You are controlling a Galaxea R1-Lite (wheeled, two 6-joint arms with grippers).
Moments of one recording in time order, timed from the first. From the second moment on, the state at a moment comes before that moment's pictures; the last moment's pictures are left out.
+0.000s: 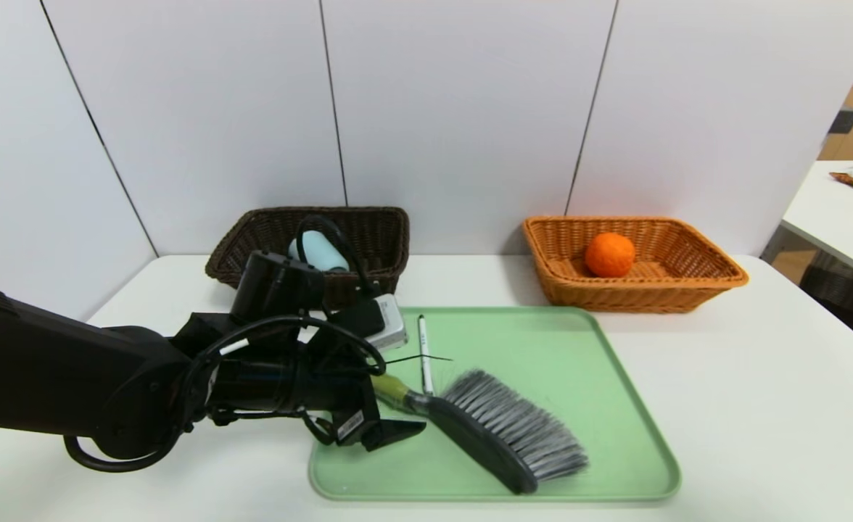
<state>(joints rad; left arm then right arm) -0.57 1.79 -0.81 -0.38 -0.42 0.57 0.11 0.86 -1.26 0.97 -0.15 0.23</state>
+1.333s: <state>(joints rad) -0.55 1.82 -0.99 -0.07 -0.42 0.60 0.11 0.86 -1.21 0.95 -0.15 0.26</state>
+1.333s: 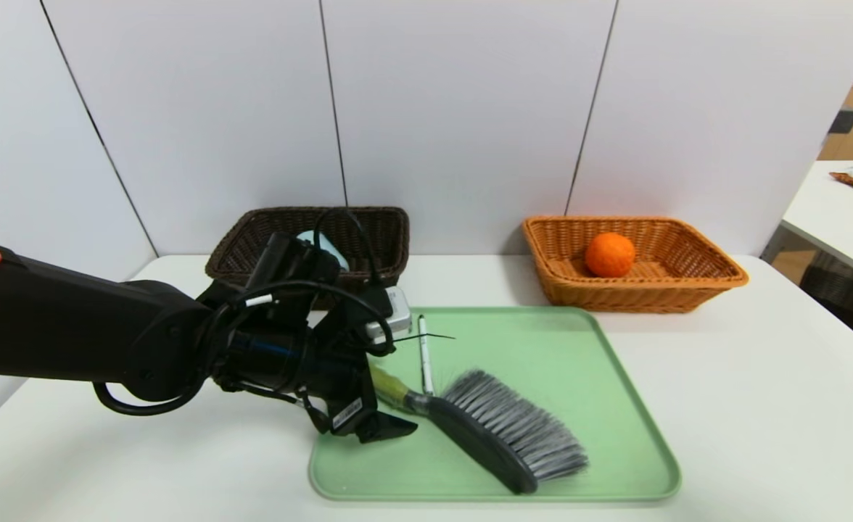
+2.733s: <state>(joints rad) -0.56 1.95 -1.28 0.30 -0.45 0.61 0.10 0.86 -1.19 0.94 -0.15 0.26</state>
